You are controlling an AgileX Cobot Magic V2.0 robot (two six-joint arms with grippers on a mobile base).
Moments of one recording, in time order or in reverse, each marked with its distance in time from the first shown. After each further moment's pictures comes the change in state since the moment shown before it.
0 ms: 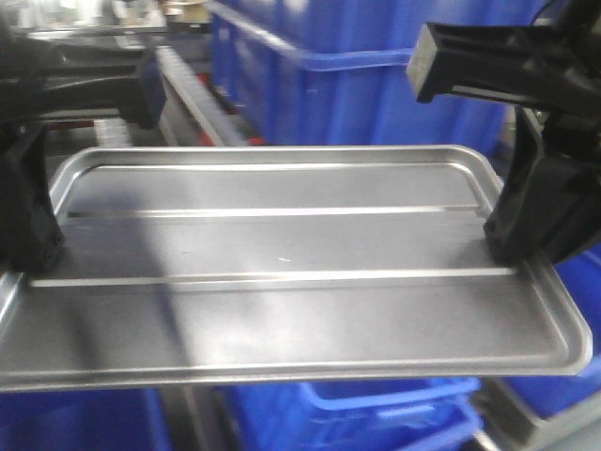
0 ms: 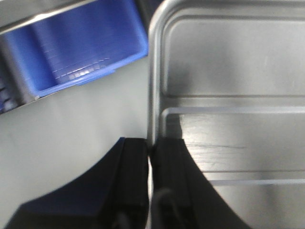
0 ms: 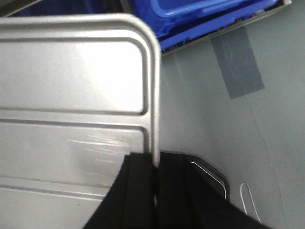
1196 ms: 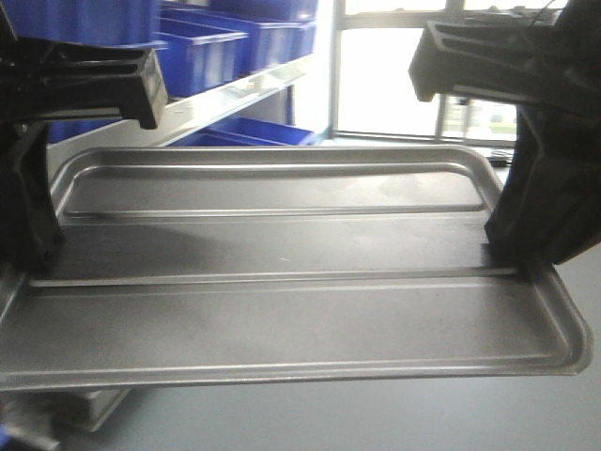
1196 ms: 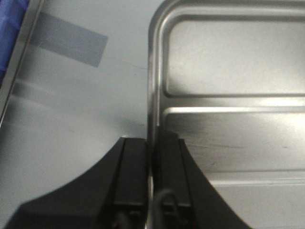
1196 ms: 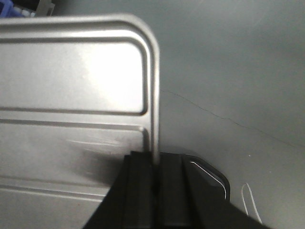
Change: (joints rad) left arm 0.000 0.000 0.000 0.000 -0.002 0.000; right arm 0.000 0.000 0.000 0.000 0.000 0.000
